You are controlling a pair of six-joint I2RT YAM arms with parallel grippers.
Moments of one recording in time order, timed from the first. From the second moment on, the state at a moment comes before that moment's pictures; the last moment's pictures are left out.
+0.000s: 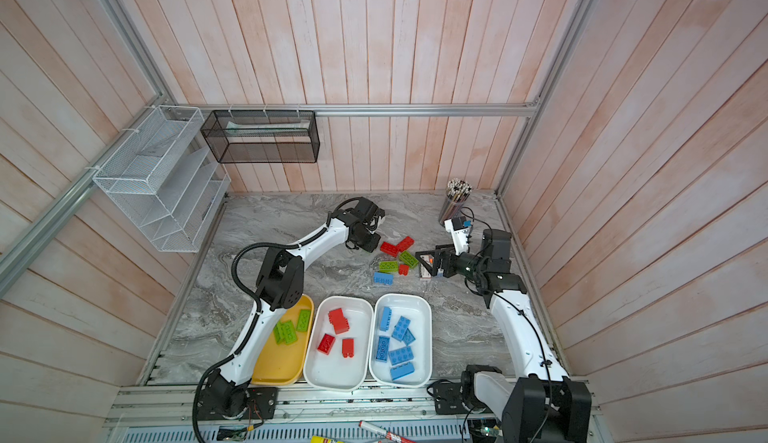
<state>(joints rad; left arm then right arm) -0.61 2.54 2.26 -0.82 0.05 0.02 -0.04 1.10 0.78 -0.27 -0.87 0.07</state>
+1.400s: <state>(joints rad) -0.49 1.34 0.82 -0.86 -0.10 -0.71 -0.04 1.12 0.78 -0.26 -0.90 0.08</state>
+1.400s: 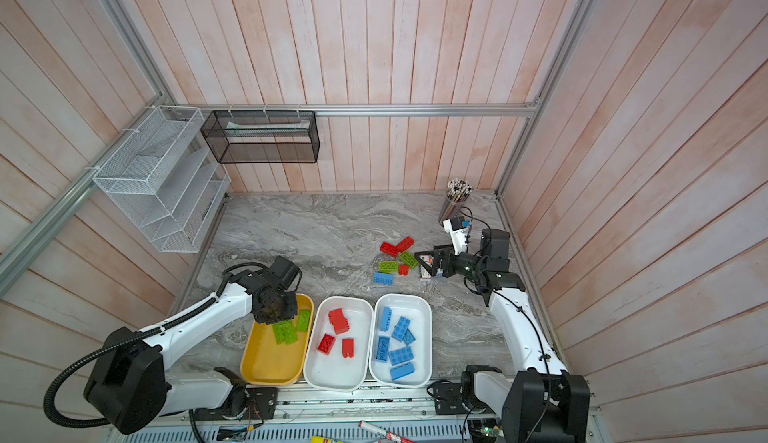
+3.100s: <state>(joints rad) -0.49 1.87 1.56 -0.68 0.48 0.39 0.20 1.45 1.00 -0.34 -0.62 -0.25</state>
